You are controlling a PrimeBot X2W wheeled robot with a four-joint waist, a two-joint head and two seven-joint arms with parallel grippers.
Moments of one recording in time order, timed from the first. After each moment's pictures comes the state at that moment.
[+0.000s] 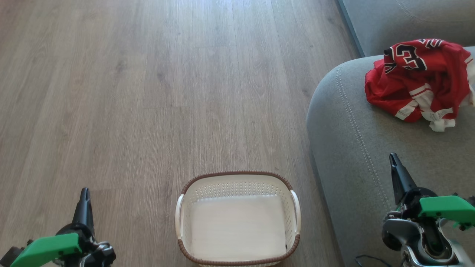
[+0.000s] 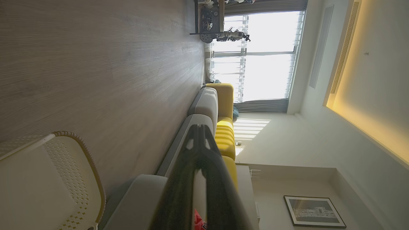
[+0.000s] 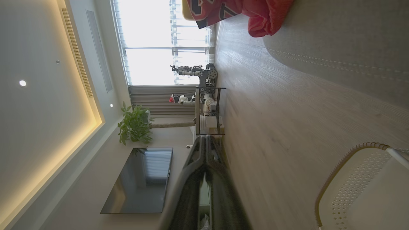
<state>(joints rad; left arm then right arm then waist) -0.05 0.04 0.08 0.19 -1.61 -0.04 0.10 -0.08 -0.16 0.03 0.28 1.75 0.12 -0.01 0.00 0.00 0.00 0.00</state>
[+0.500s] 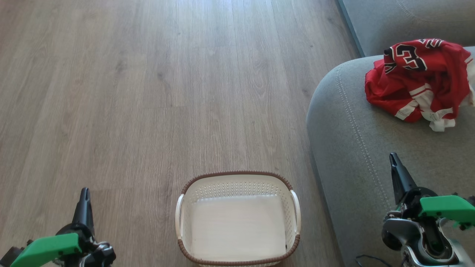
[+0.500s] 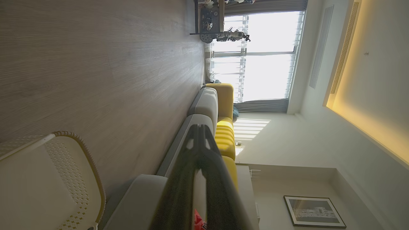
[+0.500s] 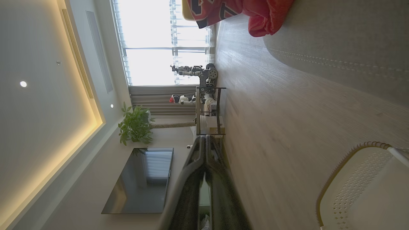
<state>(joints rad) -0.05 0.04 0.08 0.19 -1.61 -0.04 0.10 -0.08 -0.17 0.06 0.28 1.77 0.12 -0.03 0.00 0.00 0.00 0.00</state>
